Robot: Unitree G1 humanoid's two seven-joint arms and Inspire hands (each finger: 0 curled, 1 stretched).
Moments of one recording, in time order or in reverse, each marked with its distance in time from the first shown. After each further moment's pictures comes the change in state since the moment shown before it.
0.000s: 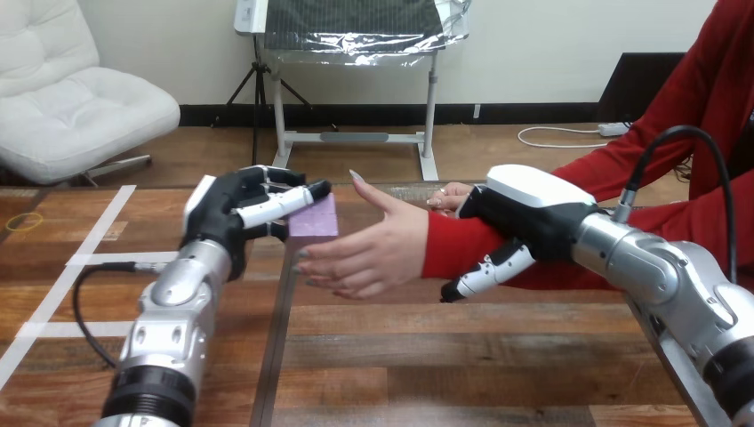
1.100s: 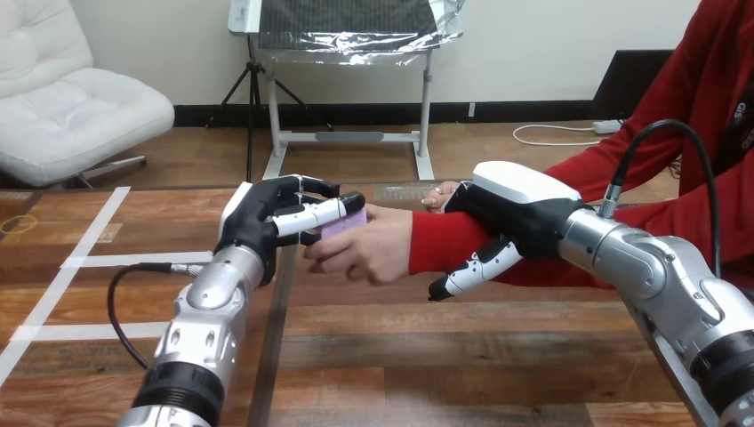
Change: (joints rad) left arm -0.041 -0.056 -0.043 0.123 0.038 -0.086 0.018; right arm -0.011 0.028 0.000 -0.016 -0.001 0.020 0.018
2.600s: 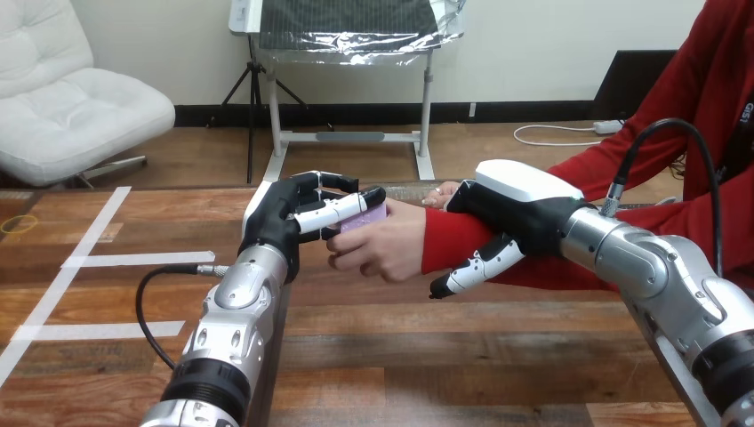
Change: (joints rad) left arm -0.033 -0.068 0.011 0.056 -0.018 -0.044 0.033; right arm 0.000 -0.004 0.000 -0.002 0.005 0.005 0.000
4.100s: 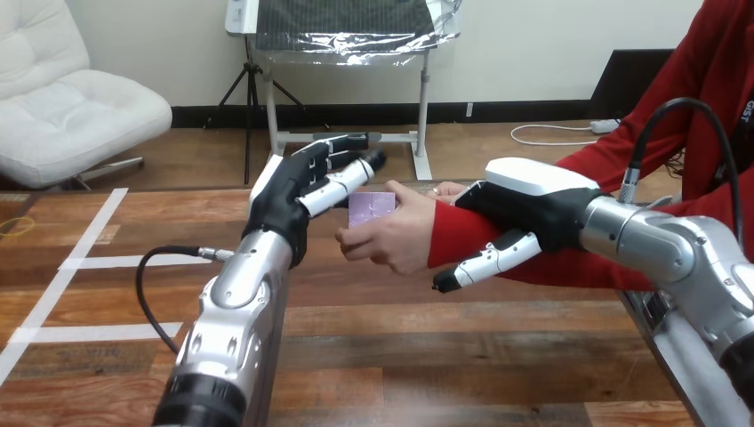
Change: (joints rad) left arm 0.112 0.004 -0.042 -0.292 0.015 0.041 -0.043; right arm 0.014 -0.083 -0.006 -0.144 0.040 0.064 0.170
